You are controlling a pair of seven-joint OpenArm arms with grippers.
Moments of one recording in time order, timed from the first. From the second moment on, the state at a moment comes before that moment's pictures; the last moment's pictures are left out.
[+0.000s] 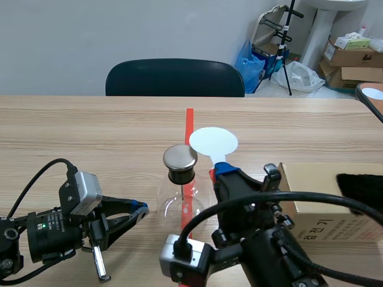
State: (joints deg) left arm -3.1 -28.3 32.7 53.8 10.0 -31.4 -47.3; right arm -30.6 13.5 -25.6 95.4 -91.3 -27.8 -5.4
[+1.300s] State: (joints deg) left arm -3.1 -28.3 32.7 53.8 10.0 -31.4 -47.3; right arm -30.6 13.5 -25.6 95.4 -91.3 -27.8 -19.0
